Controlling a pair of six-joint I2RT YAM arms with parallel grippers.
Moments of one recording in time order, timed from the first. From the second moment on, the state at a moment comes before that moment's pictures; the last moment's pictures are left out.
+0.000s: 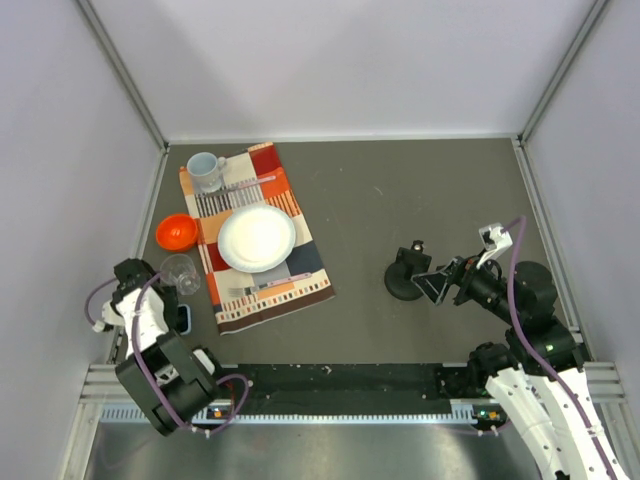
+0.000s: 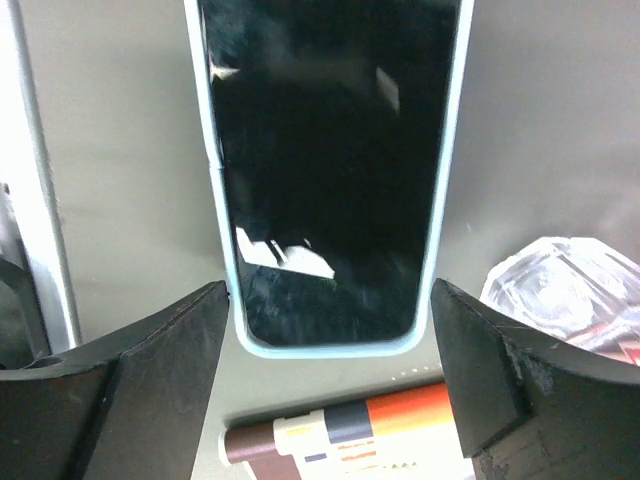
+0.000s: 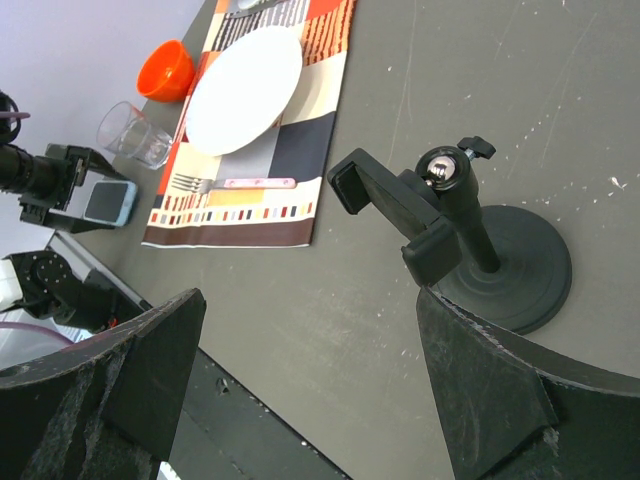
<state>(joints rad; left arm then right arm) 0.66 1.05 0.57 -0.78 -0.18 -1.13 0.28 0.34 0.62 -0.54 -0.42 0.43</state>
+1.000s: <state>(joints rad) 0.73 1.30 0.70 -0.79 -0.30 -1.09 0.28 0.35 0.62 -0.54 -0.42 0.43</state>
